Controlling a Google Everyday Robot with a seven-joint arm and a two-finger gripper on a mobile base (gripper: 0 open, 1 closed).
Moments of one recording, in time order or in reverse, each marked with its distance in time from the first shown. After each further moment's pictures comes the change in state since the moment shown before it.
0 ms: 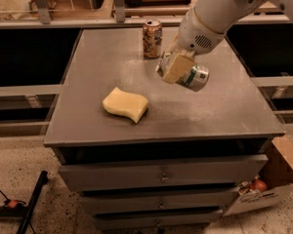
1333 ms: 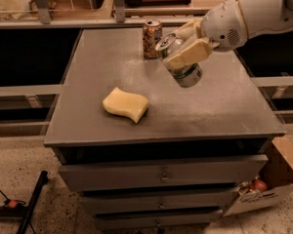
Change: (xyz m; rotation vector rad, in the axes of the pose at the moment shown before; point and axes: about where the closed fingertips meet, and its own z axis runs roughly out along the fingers) arm -0.018 0.003 -0.048 -0.103 -0.566 0.021
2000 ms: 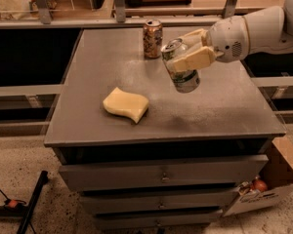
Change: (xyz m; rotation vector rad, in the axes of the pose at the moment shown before) arm 0.017 -0.007 0.000 -0.019 -0.172 0.077
